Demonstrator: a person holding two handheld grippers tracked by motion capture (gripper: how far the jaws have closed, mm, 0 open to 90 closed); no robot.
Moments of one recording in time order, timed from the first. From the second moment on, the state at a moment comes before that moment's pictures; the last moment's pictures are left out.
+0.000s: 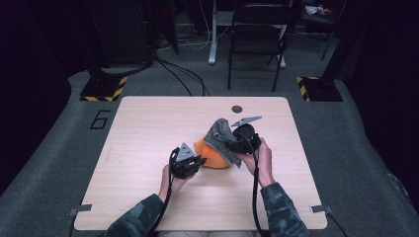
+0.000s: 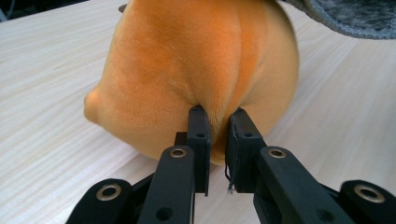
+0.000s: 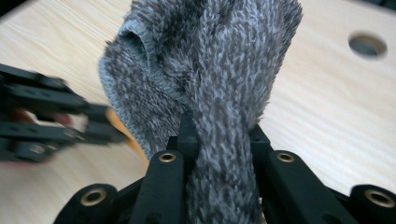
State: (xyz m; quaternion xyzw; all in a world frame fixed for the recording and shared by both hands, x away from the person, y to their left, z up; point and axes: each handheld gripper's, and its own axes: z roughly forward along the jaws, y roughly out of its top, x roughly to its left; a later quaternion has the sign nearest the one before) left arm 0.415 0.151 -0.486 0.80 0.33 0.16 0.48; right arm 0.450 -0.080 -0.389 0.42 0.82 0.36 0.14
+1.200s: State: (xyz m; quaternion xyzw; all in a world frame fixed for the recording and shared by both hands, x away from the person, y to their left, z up) left arm 0.420 0.154 -0.493 0.80 0.33 0.15 0.48; right arm 0.483 -0.099 -0.482 0.49 0.83 0.22 0.11
